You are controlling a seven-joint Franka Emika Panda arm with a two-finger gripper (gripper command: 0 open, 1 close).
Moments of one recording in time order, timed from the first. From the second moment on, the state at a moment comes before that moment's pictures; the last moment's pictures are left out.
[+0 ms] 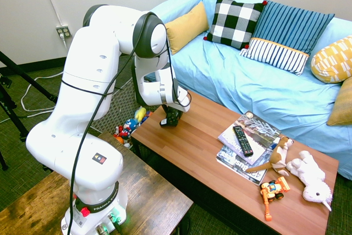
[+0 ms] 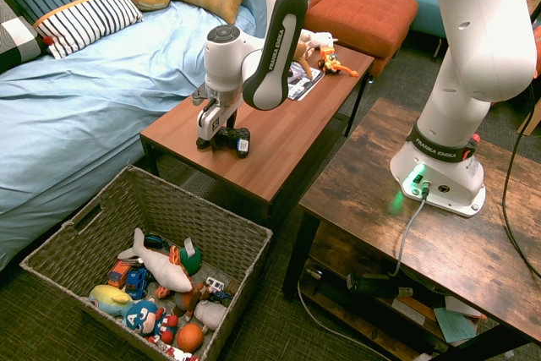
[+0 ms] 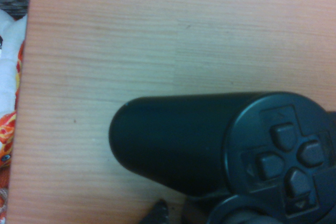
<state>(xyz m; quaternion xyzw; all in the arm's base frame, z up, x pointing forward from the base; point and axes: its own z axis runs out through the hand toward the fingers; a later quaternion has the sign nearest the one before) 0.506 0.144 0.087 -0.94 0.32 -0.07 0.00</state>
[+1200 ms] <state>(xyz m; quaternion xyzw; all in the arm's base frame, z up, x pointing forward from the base) 0.514 0.244 0.232 -0.96 0.27 -0.09 0.00</state>
